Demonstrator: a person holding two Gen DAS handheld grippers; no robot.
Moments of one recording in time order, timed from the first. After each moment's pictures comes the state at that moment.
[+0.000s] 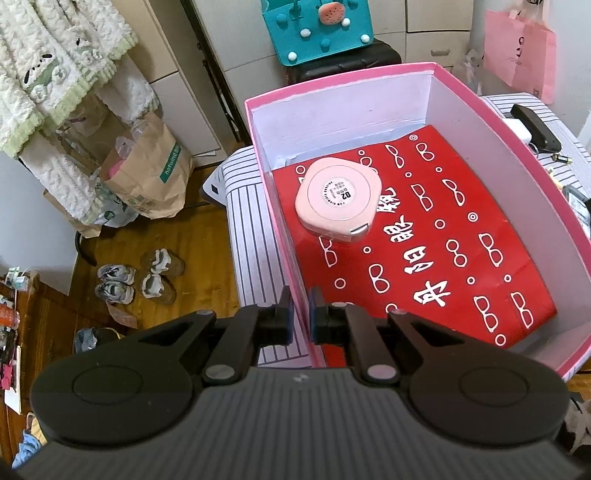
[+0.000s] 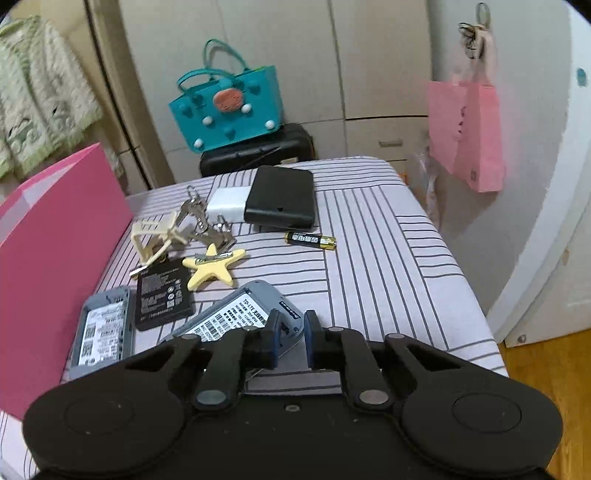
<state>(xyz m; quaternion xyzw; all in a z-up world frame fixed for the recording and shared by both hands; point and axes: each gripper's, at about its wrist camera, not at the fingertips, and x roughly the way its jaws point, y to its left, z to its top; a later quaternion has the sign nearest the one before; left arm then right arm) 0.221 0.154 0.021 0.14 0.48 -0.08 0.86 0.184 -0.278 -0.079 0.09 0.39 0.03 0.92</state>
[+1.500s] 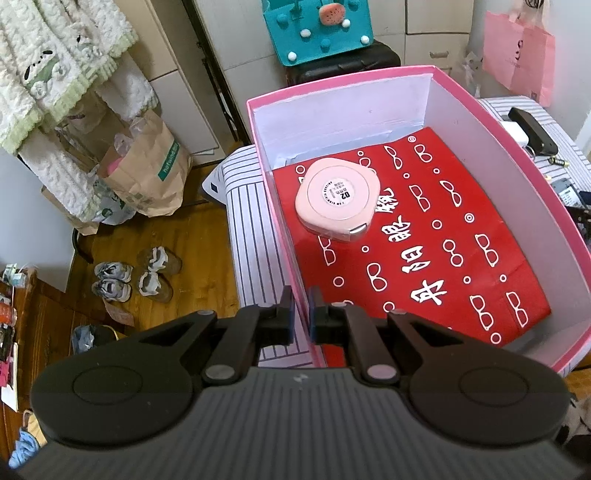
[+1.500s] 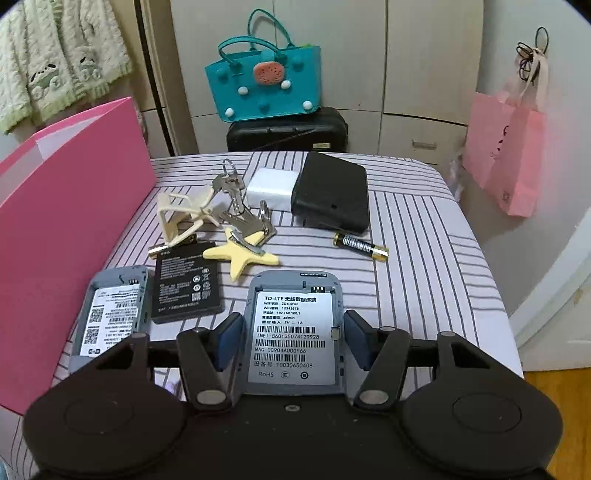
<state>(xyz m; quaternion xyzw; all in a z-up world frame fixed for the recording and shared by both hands) 0.221 0.157 0.024 0.13 0.48 -0.08 0.86 0.206 -0.246 -0.073 0.02 0.41 0.07 0.91</state>
